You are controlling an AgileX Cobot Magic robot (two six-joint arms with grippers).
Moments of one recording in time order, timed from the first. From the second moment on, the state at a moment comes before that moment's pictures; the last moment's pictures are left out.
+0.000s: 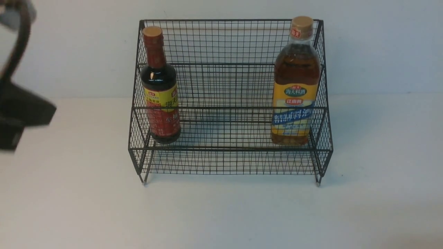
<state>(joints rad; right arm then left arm) -0.05 -0.01 0.03 0.02 0.36 -0.13 -0.02 0.89 -1.12 -0.38 1.24 0.56</state>
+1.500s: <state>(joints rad) -0.05 -0.01 0.03 0.02 0.36 -0.13 -0.11 -0.01 0.03 -0.06 0.30 0.00</state>
